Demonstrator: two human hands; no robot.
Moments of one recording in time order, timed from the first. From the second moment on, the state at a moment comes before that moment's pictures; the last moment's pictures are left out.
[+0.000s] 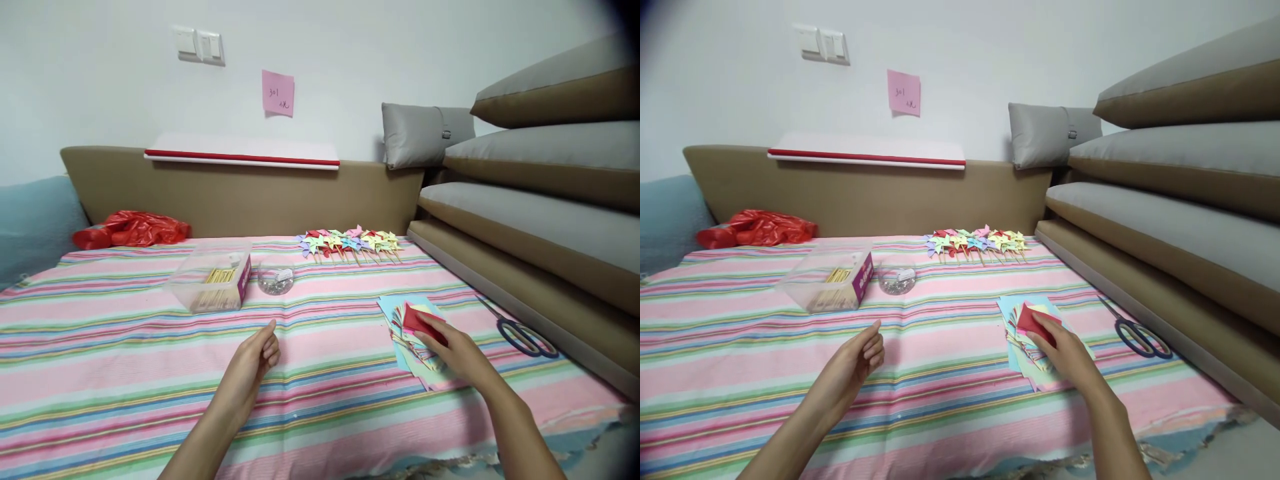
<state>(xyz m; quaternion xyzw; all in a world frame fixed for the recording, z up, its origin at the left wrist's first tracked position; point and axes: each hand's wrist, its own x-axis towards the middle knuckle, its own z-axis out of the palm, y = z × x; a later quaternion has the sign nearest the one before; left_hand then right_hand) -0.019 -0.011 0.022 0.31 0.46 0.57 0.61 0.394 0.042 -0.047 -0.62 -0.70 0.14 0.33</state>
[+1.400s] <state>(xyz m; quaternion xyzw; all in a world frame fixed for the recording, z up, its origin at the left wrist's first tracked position) -0.007 0.007 0.003 0.32 0.43 0.54 0.65 0.393 0.042 -0.044 -0.62 -0.69 0.17 0.33</state>
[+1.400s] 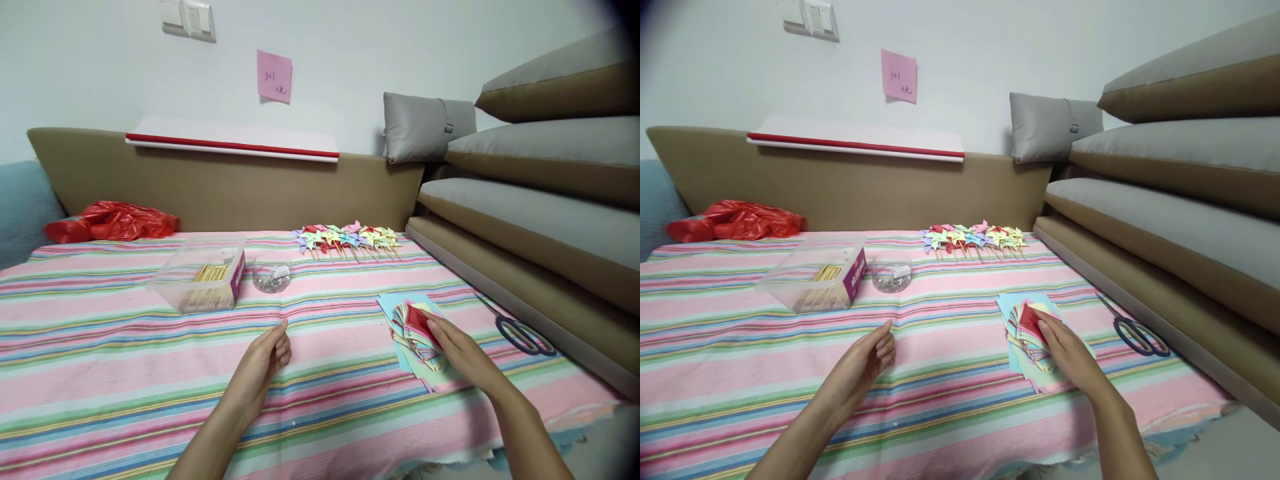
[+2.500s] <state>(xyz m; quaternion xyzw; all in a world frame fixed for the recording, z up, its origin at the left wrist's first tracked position) 0.005 0.006 -0.001 0.35 0.44 0.51 0.65 0.384 0.050 -0.046 -0.71 -0.66 -0.06 0.22</state>
